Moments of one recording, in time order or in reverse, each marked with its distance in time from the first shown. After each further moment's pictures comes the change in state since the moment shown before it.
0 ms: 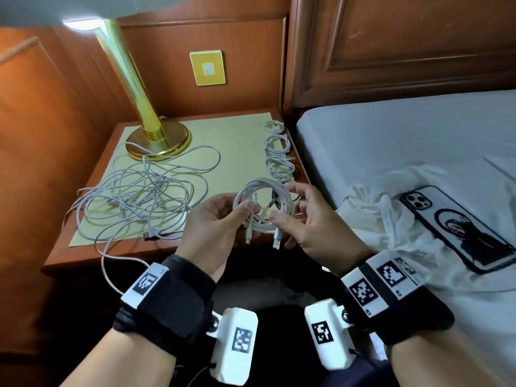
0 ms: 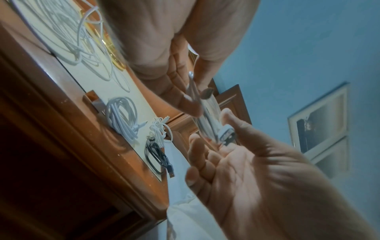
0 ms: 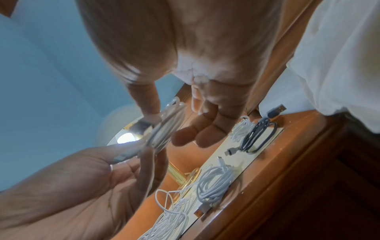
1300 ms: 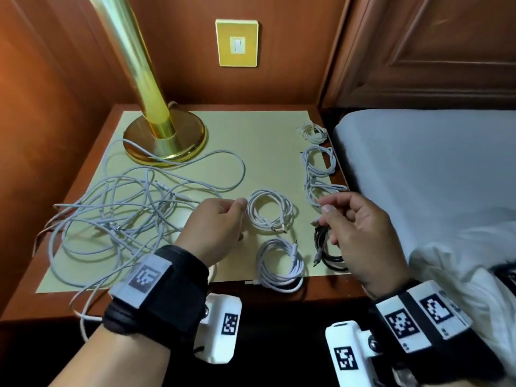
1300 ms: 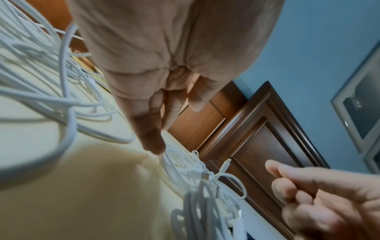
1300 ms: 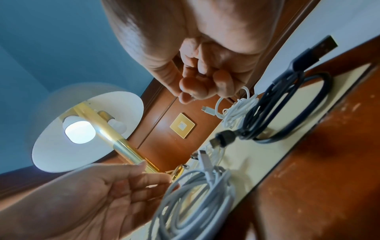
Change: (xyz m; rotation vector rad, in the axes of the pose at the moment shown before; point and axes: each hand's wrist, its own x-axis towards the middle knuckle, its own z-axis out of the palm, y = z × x) left_hand 0.143 -0.007 -0.066 0.522 0.032 -0.173; right_hand 0.118 0.008 0.011 0.002 0.322 0.034
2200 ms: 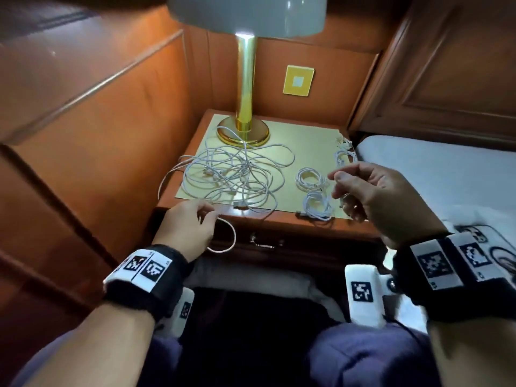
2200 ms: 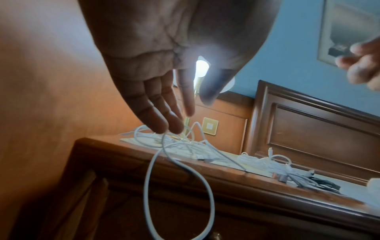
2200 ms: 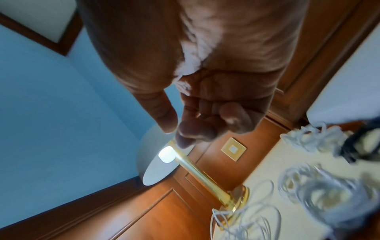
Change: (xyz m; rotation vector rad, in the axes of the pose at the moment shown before) left_hand -0.201 -0.084 -0.125 0.416 0.399 0.147; right_hand -0.160 -0.115 0.001 -0.041 -0.299 -0.139
